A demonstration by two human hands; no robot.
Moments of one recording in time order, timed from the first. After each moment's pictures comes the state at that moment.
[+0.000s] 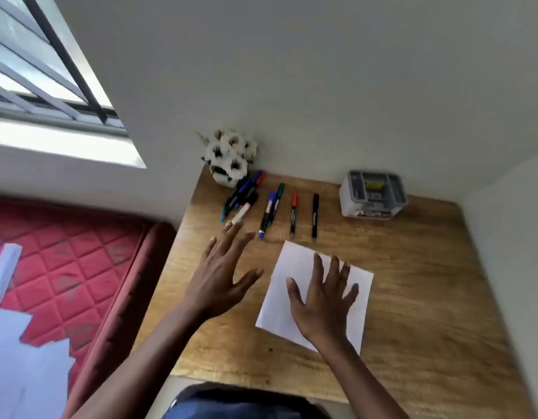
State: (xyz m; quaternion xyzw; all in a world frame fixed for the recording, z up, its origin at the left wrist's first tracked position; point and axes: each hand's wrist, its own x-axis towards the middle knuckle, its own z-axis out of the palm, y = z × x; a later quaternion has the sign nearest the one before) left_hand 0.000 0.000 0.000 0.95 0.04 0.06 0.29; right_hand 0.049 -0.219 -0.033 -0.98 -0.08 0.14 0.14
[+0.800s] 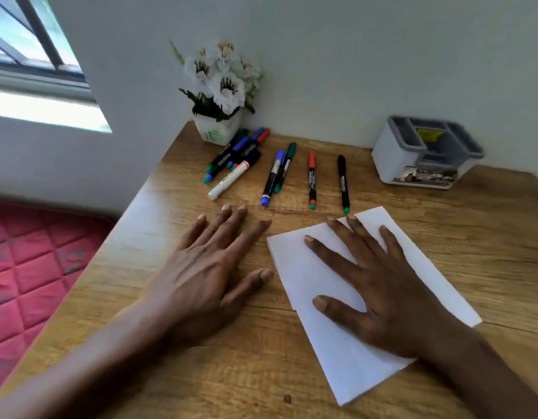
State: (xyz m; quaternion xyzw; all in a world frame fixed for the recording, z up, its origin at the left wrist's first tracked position) left_hand 0.010 0.008 -0.091 0.99 -0.01 -0.02 0.11; right_hand 0.113 -0.259 -0.085 -0.91 -0.41 0.10 0.02
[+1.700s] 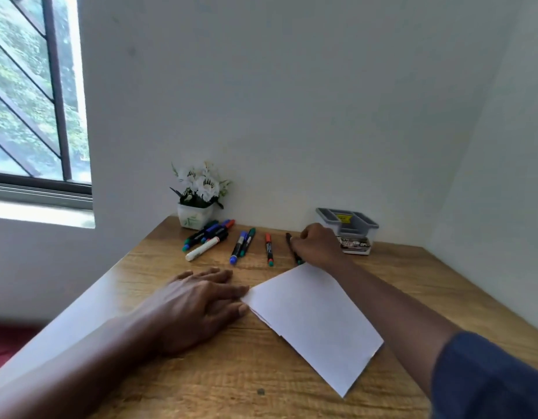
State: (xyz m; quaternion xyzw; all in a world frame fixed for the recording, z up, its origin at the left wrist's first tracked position) left_hand 0.006 0.004 -0.095 0.99 -0.08 0.03 0.11; right_hand 0.211 -0.206 -0.066 -0.95 -0.13 -0.10 0.28
